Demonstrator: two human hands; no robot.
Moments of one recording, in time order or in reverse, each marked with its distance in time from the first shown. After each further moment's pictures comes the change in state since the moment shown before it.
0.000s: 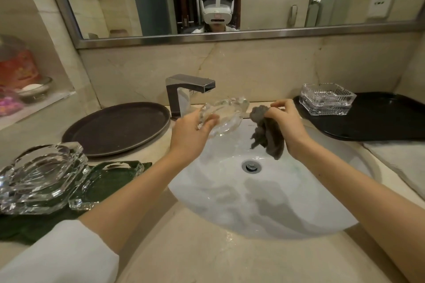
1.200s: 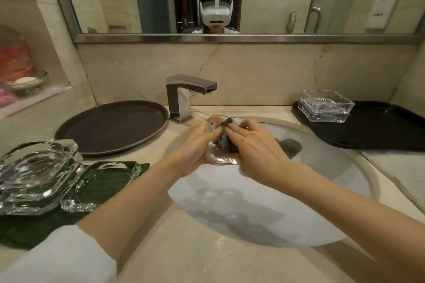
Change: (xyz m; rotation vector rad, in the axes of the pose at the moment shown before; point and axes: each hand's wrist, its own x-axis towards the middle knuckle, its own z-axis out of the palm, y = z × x) left_hand -0.011 0.005 -0.003 -0.759 -0.534 -0.353; right_hand -0.029 0.014 0.035 -1.299 -0.321 -0.853
